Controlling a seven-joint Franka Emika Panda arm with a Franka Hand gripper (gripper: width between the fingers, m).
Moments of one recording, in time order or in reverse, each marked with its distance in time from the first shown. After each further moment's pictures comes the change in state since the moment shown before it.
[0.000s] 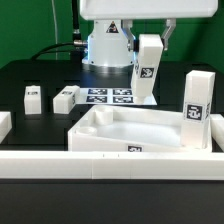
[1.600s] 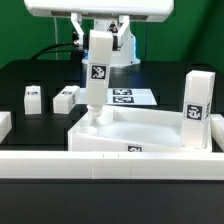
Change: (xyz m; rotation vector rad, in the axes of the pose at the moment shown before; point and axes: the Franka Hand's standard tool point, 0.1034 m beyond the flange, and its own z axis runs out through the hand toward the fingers) arm 0.028 0.076 -0.002 -0.075 0.243 0.007
